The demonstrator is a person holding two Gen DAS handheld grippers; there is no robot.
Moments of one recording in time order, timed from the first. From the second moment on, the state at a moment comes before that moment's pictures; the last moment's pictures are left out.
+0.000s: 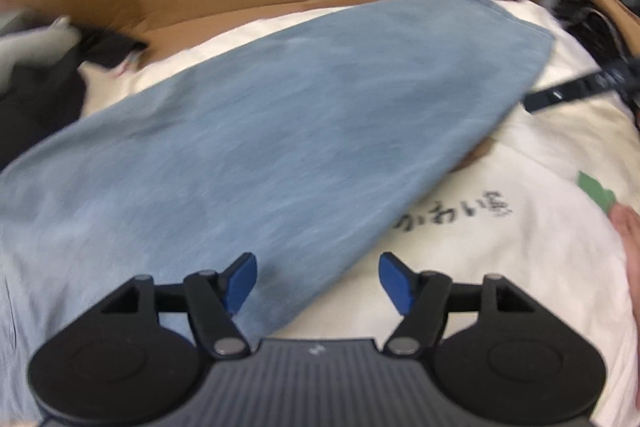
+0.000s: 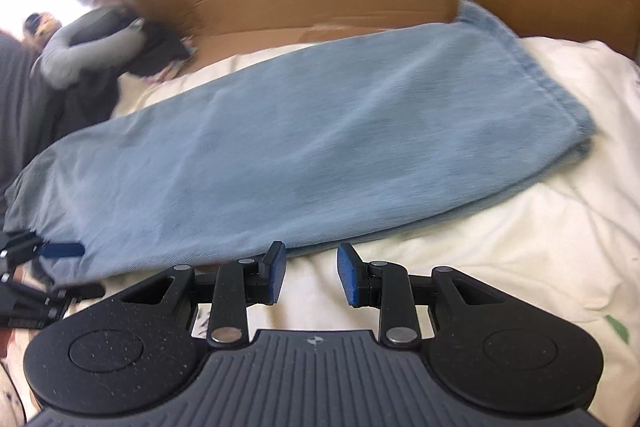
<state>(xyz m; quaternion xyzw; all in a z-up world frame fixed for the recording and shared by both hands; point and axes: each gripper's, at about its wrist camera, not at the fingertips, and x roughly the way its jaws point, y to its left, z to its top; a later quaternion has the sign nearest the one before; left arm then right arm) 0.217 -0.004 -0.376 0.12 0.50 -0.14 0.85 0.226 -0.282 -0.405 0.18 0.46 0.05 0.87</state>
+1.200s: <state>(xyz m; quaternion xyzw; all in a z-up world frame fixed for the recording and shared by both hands) 0.224 0.020 -0.368 0.09 0.45 -0.12 0.88 0.283 -0.116 -0.427 0.07 0.48 0.16 0.86</state>
